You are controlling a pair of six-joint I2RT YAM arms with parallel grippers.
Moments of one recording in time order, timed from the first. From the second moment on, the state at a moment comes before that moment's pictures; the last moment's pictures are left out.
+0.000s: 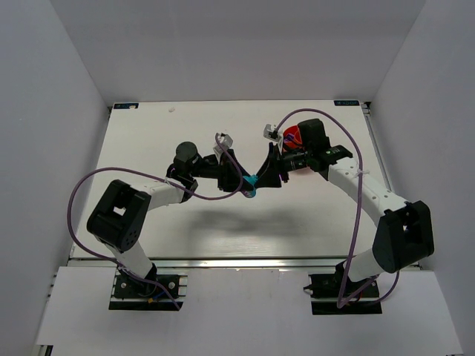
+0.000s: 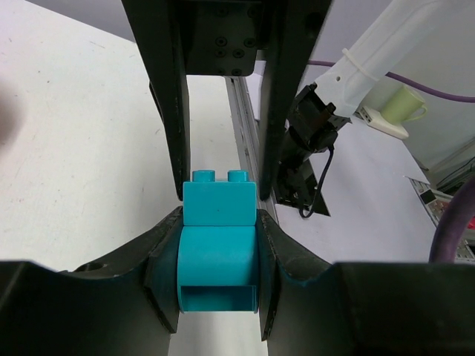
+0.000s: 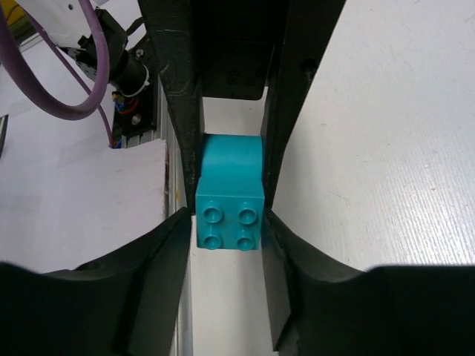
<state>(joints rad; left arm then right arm) -0.49 1.68 0.83 0.97 1.20 -0.54 0.45 1.47 1.16 -0.41 -1.12 -0.25</state>
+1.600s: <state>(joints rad) -0.49 1.65 0.84 0.83 1.19 -0.48 0.39 1.47 1.16 -0.42 -1.15 -0.23</state>
